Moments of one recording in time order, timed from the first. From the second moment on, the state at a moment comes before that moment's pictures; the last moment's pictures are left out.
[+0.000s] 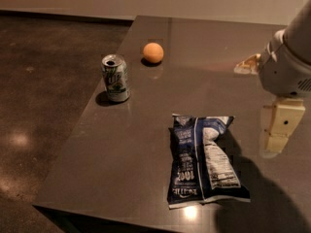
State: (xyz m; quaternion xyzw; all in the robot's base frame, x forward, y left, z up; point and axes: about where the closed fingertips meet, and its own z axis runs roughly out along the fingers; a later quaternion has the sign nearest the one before) arm 0.419 -0.185 0.939 -0.70 0.70 -0.02 0.13
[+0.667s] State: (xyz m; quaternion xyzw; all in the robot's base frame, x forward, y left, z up) arm 0.395 -0.135 0.918 -0.78 0.60 0.05 0.16
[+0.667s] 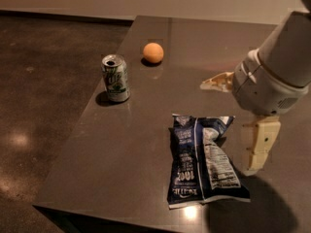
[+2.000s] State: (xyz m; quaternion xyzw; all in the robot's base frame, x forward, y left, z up) arm 0.386 -0.093 0.873 -0.84 0.52 0.09 0.11
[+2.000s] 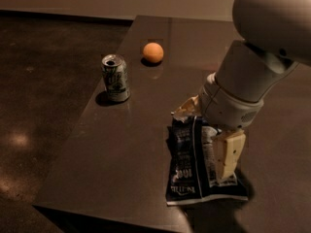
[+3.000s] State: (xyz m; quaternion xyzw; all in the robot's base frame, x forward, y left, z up) arm 0.392 -0.106 0.885 -0.84 0.53 0.08 0.11
